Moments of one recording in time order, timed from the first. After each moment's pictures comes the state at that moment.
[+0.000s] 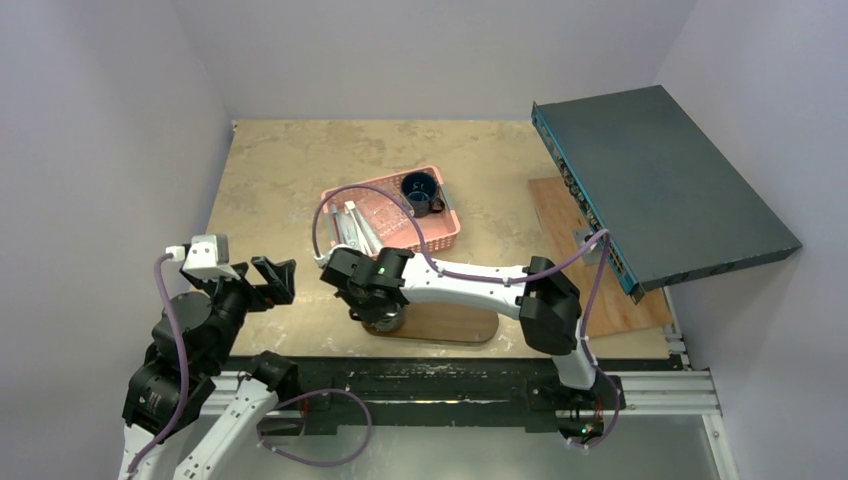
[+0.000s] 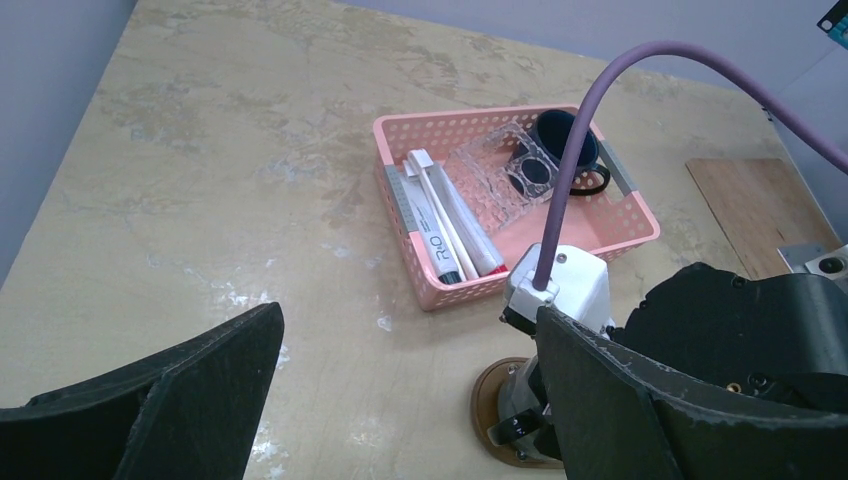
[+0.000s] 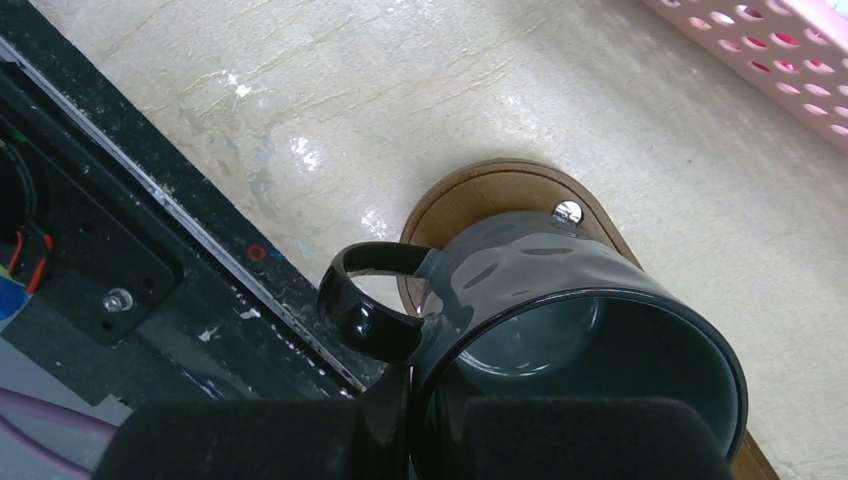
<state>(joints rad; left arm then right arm) -0.42 0.29 0.94 -0.87 -0.32 -0.34 1.26 2.01 1.74 -0.87 0.12 0.40</state>
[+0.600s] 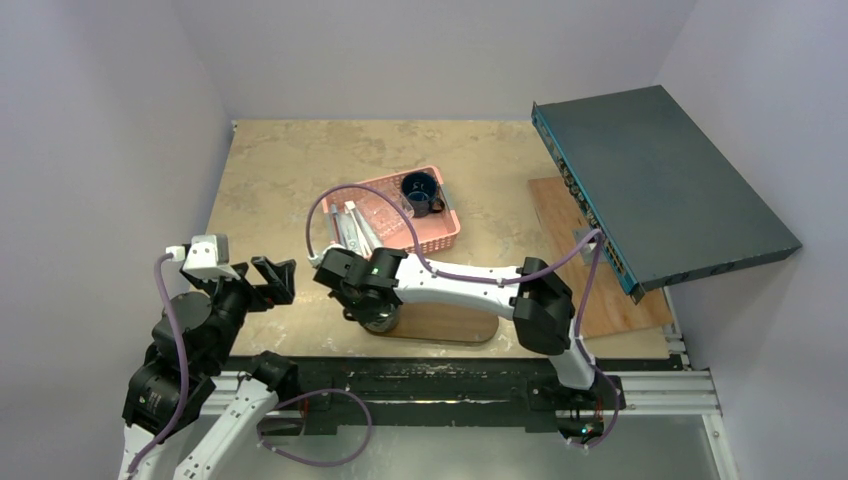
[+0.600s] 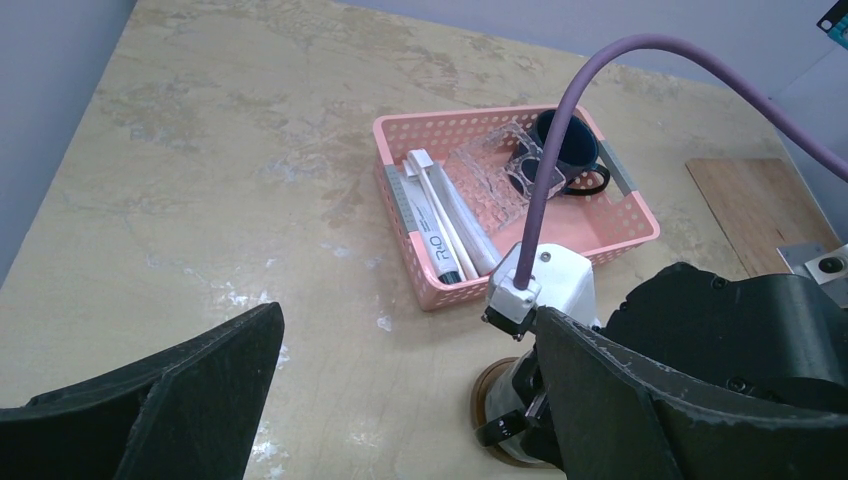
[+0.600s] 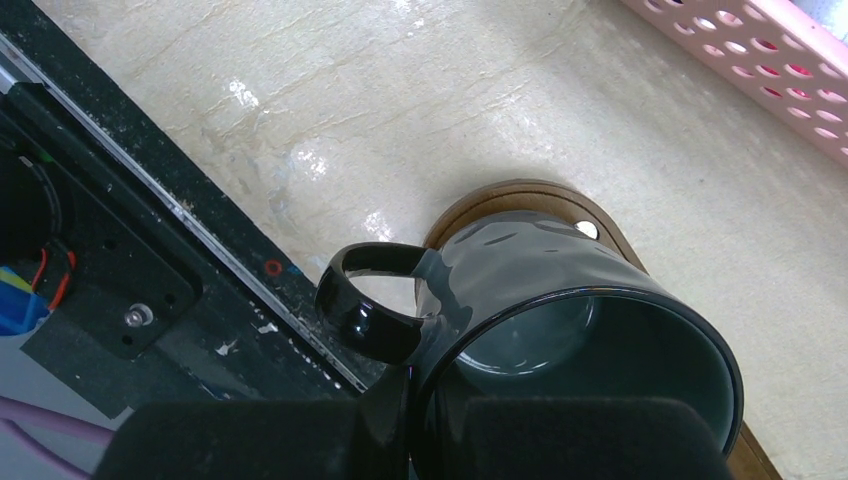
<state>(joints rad) -0.42 0.29 0.94 -0.87 -0.32 -0.34 1.27 2.05 1.80 -0.89 0.14 0.41</state>
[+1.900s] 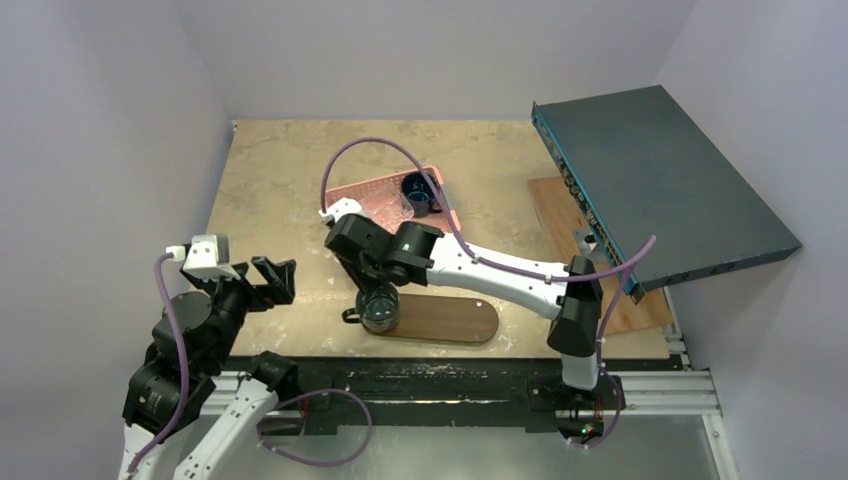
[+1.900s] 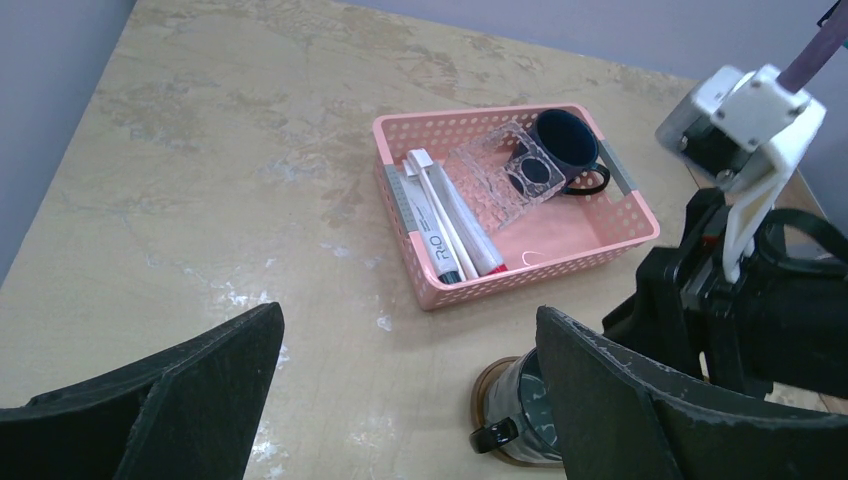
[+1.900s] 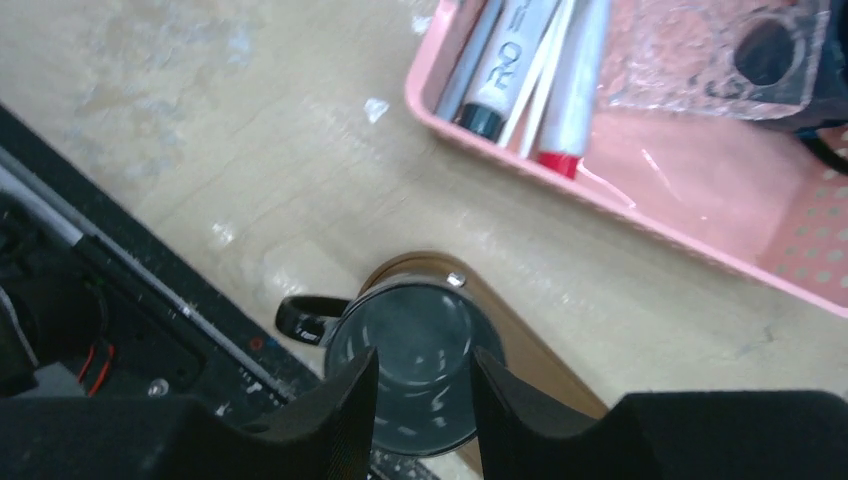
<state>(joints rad) -0.42 0.29 0.94 -0.87 -0.32 -0.34 1.24 1.91 1.87 -0.91 0.33 0.41</state>
